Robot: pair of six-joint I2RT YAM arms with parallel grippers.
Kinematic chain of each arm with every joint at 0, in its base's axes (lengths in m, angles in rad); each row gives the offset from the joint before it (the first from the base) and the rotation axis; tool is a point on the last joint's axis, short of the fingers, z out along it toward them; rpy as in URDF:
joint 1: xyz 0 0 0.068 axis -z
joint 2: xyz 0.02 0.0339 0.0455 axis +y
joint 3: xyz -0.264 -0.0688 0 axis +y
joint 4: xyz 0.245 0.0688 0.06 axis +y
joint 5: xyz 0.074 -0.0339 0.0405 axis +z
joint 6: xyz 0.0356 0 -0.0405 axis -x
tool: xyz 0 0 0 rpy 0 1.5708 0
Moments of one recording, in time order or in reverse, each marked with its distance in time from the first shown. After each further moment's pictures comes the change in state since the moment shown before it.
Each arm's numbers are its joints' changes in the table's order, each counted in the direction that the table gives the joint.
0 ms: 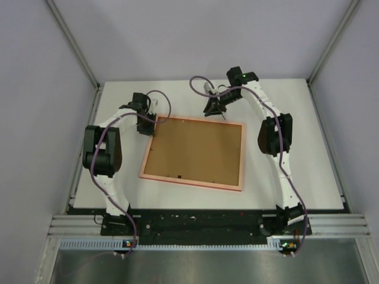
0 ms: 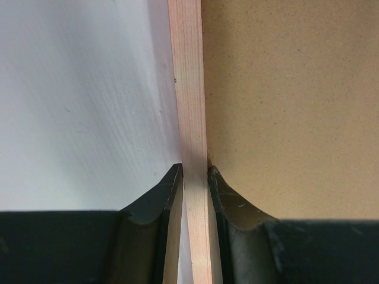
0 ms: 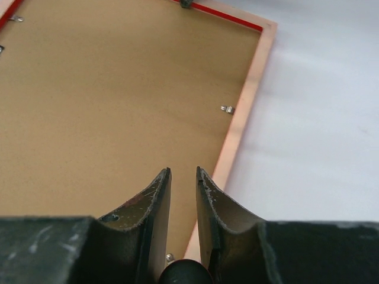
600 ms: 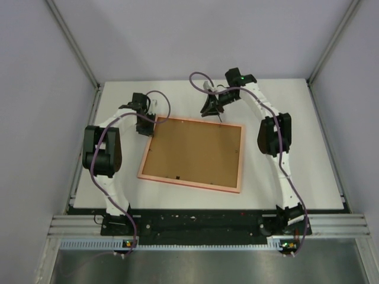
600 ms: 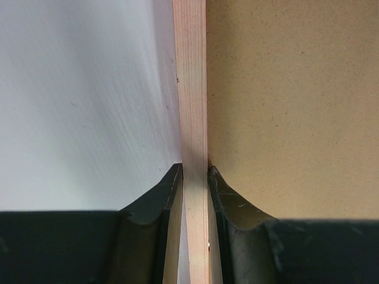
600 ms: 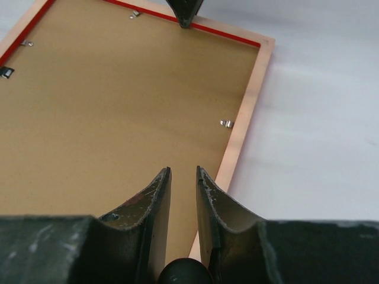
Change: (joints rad) left arm -0.003 -0.003 0.000 0.013 0.017 -0.001; right arm 0.003 -0.005 0.049 -0.132 0.065 -0.138
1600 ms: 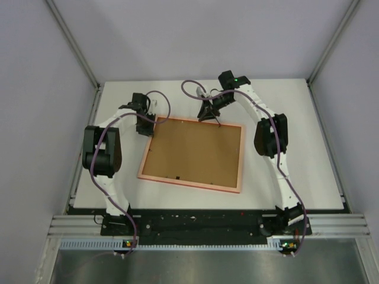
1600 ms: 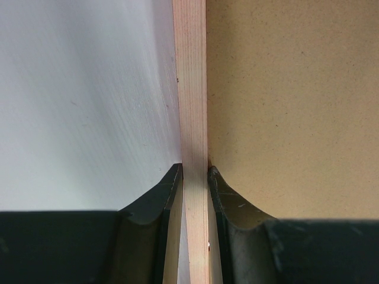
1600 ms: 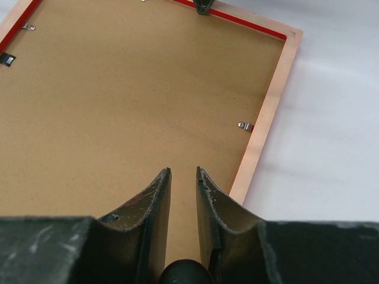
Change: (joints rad) left arm -0.001 -0.003 0.003 0.000 0.000 0.000; right arm -0.061 -0.001 -0.001 0.037 -0.084 0.028
